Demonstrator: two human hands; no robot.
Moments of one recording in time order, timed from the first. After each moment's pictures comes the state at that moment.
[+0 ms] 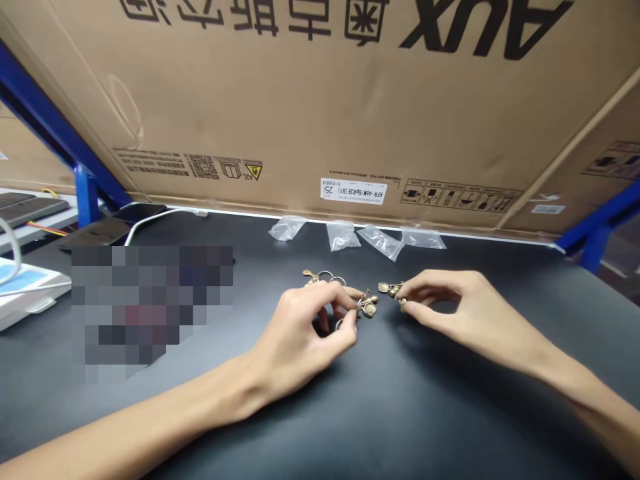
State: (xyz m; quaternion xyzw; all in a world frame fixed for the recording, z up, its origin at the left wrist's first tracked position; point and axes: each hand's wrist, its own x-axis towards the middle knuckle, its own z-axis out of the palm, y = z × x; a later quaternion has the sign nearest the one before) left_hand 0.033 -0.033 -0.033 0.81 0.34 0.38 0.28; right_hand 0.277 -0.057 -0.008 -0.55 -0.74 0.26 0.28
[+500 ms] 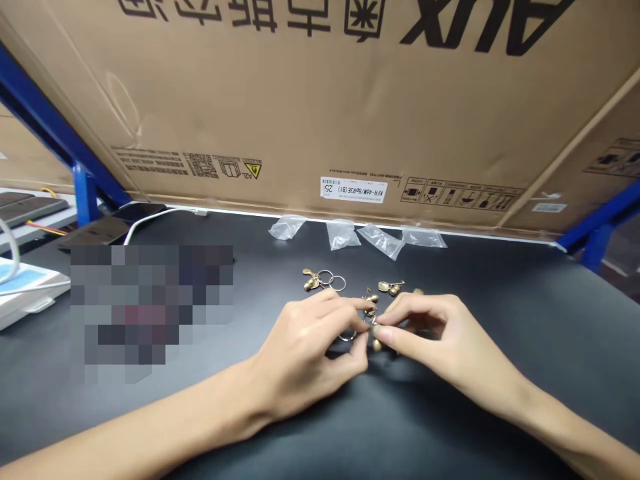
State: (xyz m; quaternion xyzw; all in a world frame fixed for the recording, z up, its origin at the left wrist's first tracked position) left_hand 0.037 -0.040 -0.036 0.88 0.23 0.41 0.09; right_hand 0.237 -0.078 -0.016 -0.51 -0.65 0.43 0.36
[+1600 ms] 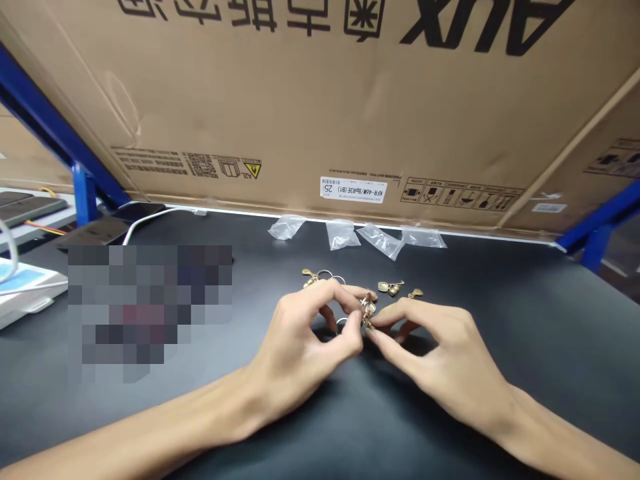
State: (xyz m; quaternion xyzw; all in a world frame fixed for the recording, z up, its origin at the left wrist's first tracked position) left_hand 0.038 -0.045 -0.028 0.78 0.36 0.42 0.31; right_hand 0.229 -0.085 -0.025 -0.49 -0.75 0.23 0.38
